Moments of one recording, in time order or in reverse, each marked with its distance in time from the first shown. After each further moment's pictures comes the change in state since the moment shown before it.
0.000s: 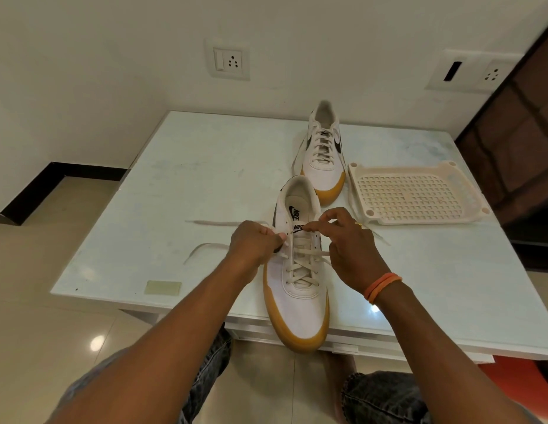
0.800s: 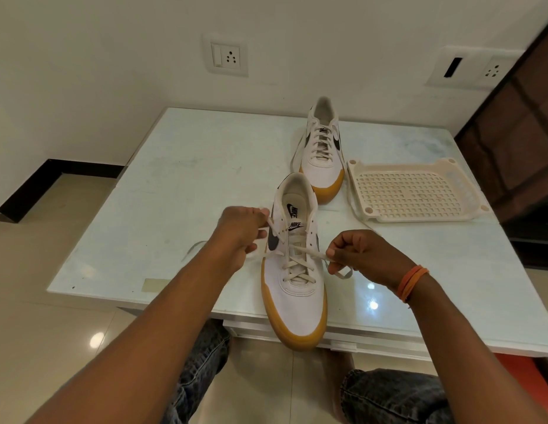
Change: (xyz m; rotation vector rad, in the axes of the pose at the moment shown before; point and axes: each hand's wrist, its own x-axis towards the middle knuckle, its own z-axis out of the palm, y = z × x) left_hand -0.009 0.021 -0.022 -0.339 0.017 -0.061; right_hand -0.010 0.014 -0.038 0.631 -0.395 0.317
